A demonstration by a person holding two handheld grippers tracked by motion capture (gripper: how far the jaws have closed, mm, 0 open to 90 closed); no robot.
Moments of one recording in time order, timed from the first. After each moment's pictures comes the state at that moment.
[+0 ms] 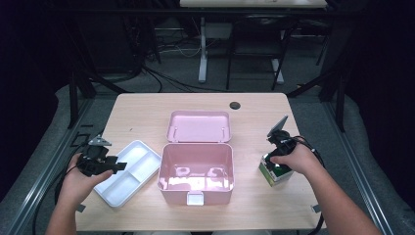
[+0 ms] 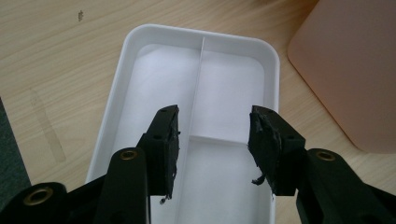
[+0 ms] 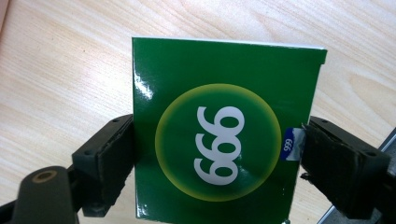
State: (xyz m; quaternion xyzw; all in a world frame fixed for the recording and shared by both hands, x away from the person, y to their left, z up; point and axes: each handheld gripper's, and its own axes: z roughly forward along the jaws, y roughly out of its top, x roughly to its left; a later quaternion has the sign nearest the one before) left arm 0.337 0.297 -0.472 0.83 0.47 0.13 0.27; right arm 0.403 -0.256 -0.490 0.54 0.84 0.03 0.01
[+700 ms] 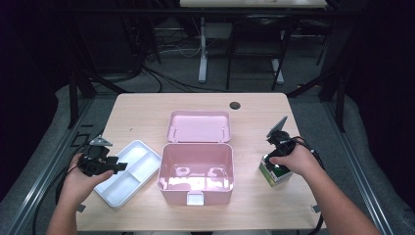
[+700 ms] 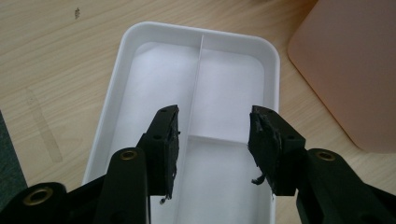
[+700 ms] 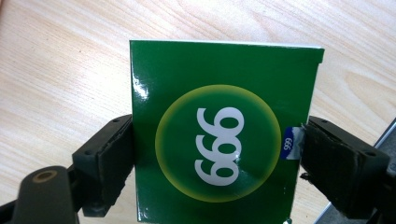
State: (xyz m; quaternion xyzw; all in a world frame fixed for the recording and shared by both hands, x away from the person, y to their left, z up) left arm 0.338 0.296 -0.474 0.83 0.47 0.12 0.27; right arm 0.401 -0.254 -0.490 0.54 0.84 0.02 0.03
